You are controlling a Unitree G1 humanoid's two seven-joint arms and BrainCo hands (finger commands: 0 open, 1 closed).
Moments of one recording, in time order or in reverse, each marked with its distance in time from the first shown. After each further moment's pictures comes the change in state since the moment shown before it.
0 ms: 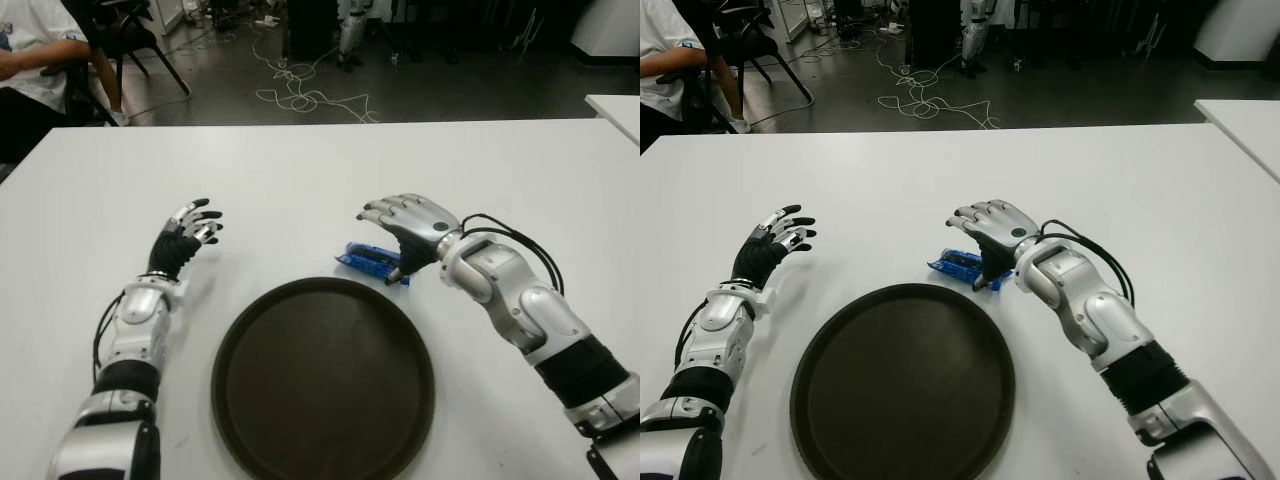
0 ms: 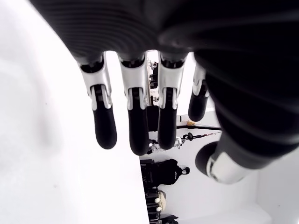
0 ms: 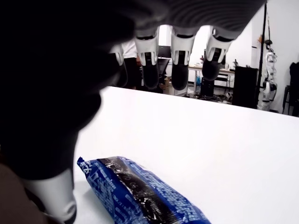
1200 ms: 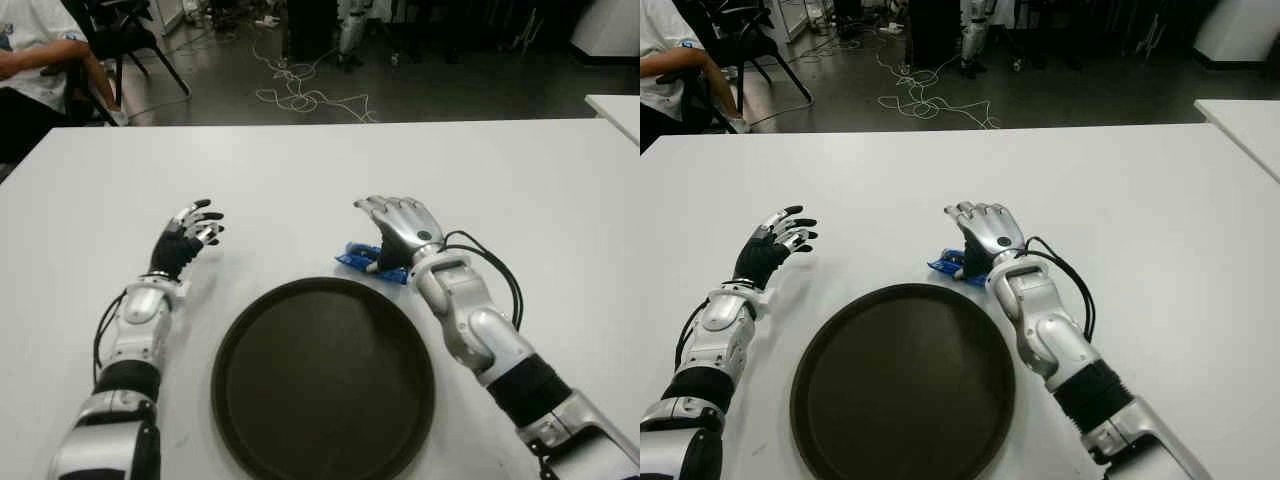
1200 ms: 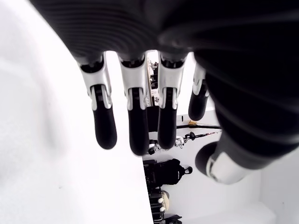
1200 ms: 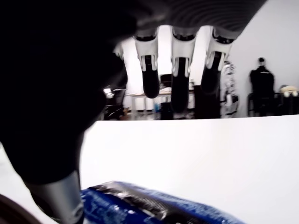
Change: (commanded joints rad) left arm -0.002 0.003 -0.018 0.008 0.032 -0.016 0.025; right arm 0.057 0.181 0.045 0.044 -0.097 0.294 -0.222
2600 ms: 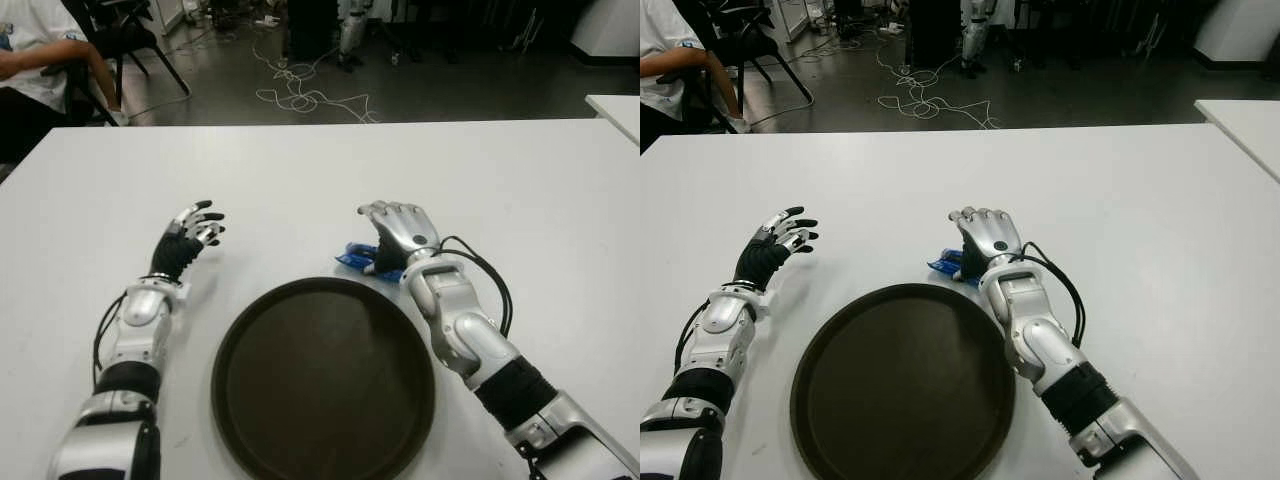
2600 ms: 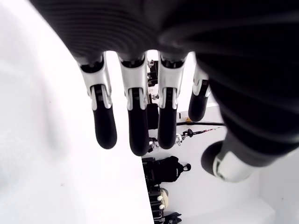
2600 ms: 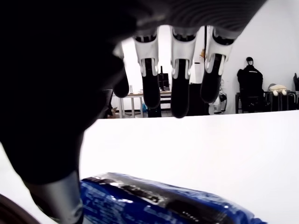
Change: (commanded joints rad) left arm -0.007 0.001 0.010 0.035 -0.008 -0.024 -0.016; right arm -0.022 0.033 0.011 0.030 0.014 0.063 0.008
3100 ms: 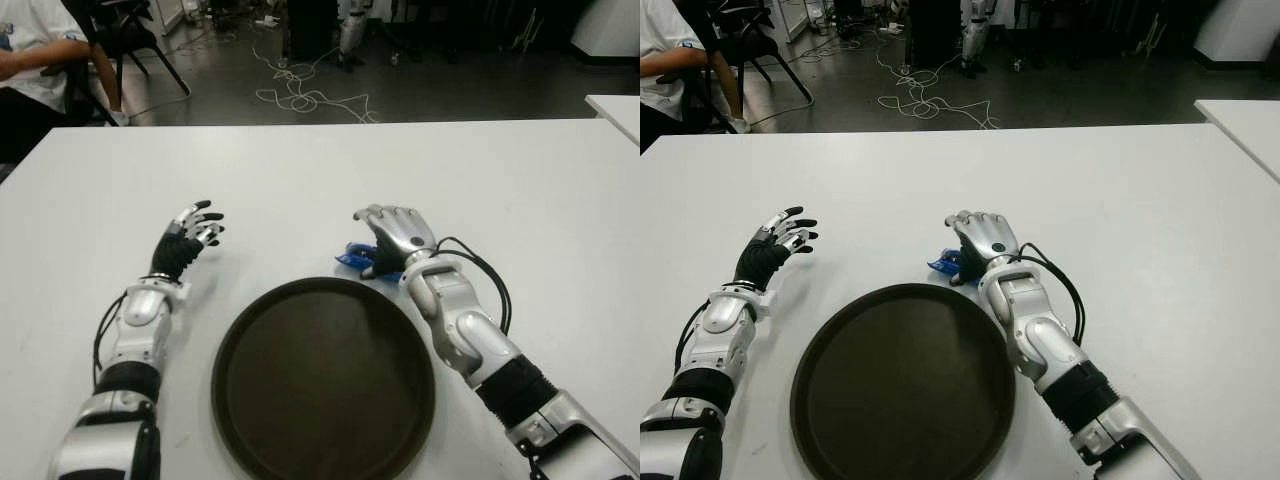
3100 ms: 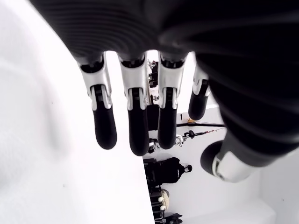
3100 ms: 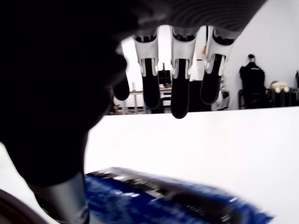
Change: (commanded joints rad) left arm 0.006 0.001 -0.007 -0.007 0.009 -0.017 -0.001; right arm -0.002 -0.014 -0.025 0.034 0.091 -0.097 0.006
